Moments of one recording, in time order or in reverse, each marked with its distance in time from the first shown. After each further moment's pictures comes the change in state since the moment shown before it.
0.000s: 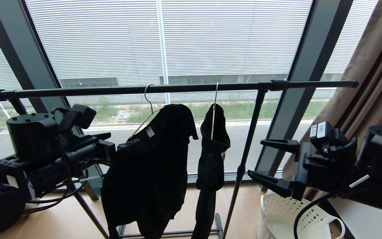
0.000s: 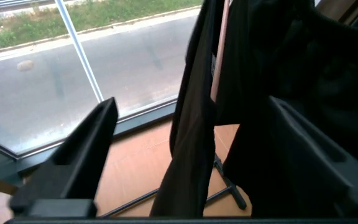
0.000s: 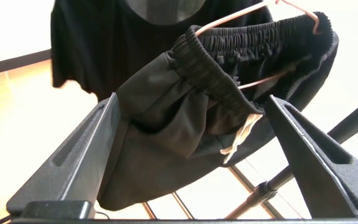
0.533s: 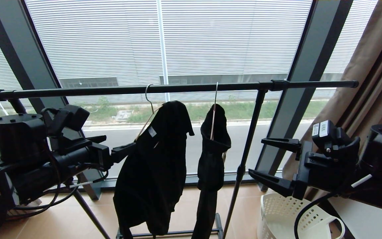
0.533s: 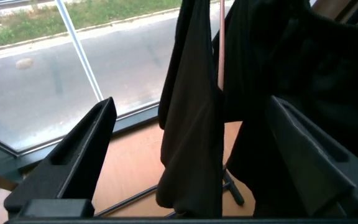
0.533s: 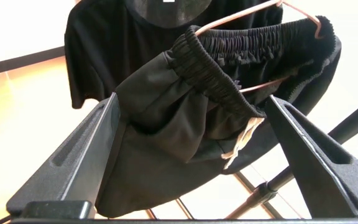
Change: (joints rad) left arm -0.006 -0.099 0.024 0.102 0.001 0.001; right arm 0.000 -0.012 0.000 -0.002 0.000 0.001
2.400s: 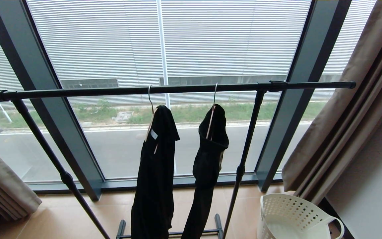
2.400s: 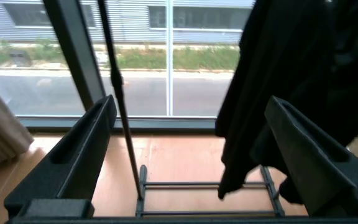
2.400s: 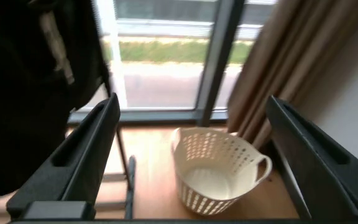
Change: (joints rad) left arm 0.223 -1.562 0.519 0.797 0.270 -0.026; right arm -0.352 -1.563 0.399 1.036 -0.798 0.190
